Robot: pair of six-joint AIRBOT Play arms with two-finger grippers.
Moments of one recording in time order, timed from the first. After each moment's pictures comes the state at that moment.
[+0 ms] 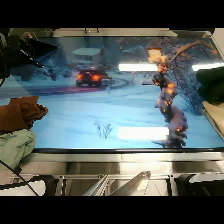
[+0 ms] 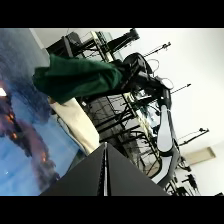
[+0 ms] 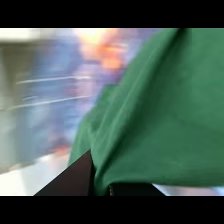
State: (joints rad) left arm 0.24 -1.47 1.43 0.00 -1.56 -0.99; right arm -1.04 -1.77 2.08 -0.67 1.66 1.68
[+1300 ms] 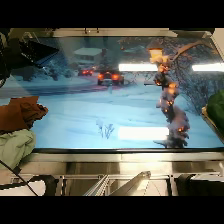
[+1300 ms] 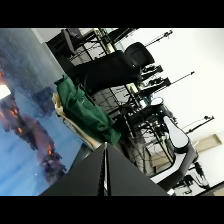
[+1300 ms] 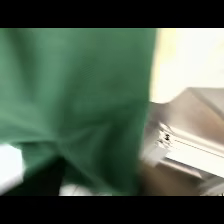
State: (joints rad) left arm 0.23 -1.47 1.43 0.01 -1.60 -0.94; right arm -1.26 -1.64 1.53 -1.35 1.84 1.55
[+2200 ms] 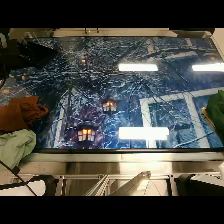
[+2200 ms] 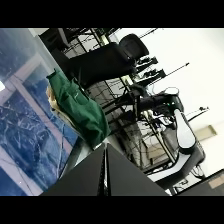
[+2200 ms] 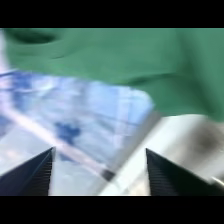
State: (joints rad) left arm 0.24 -1.47 1.44 0.01 -1.64 -0.94; right arm -1.24 -1.40 1.51 -1.02 1.84 1.55
